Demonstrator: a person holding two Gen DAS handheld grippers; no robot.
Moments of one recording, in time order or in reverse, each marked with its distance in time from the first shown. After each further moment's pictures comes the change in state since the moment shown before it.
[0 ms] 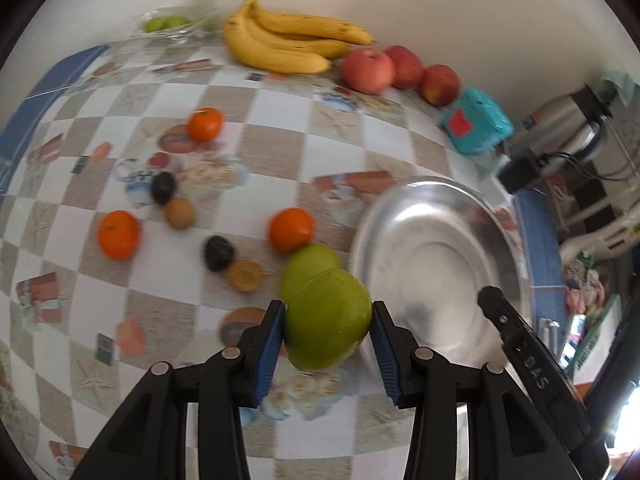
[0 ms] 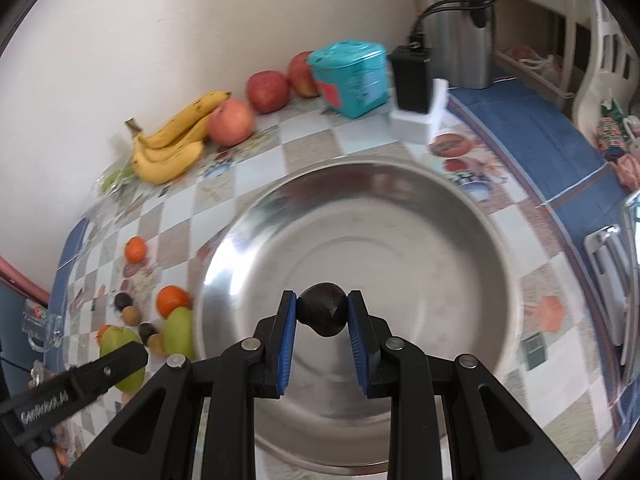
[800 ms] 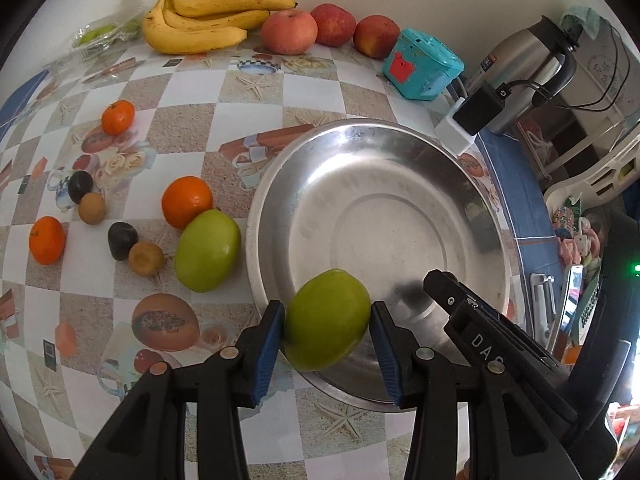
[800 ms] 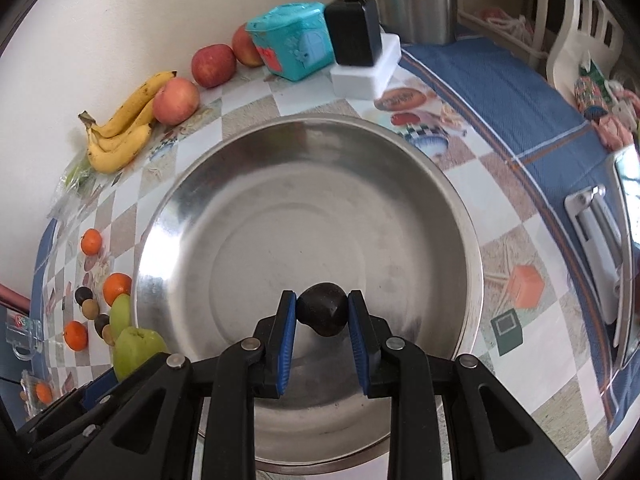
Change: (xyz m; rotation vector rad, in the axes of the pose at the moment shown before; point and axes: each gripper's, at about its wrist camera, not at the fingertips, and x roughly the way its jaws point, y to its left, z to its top) left arm 0.033 -0.052 -0.017 0.136 0.058 -0.037; right arm 0.024 -0.036 -0.011 0.074 0.116 -0.067
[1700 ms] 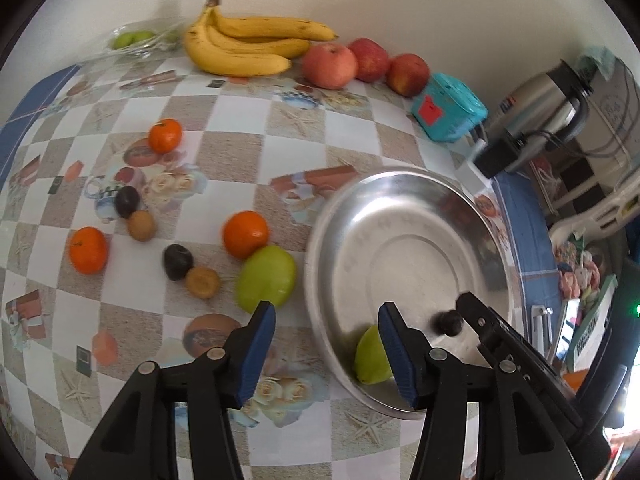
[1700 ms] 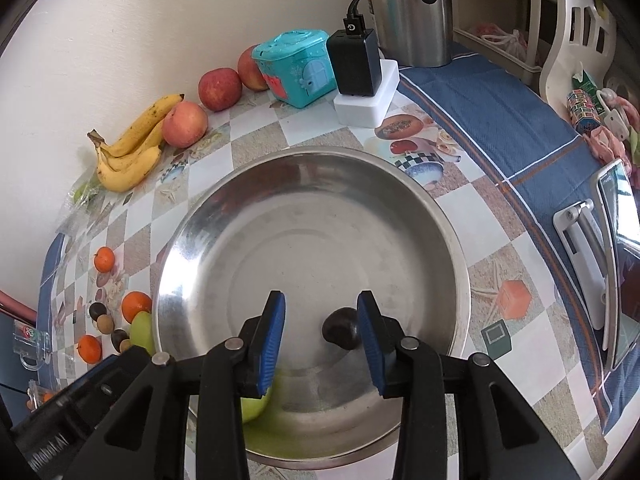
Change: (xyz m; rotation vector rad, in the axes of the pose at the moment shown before) left arm -0.029 0.033 0.013 -0.081 -0.071 0.028; right arm -0.021 0.006 0.007 -0.001 -0.057 0.003
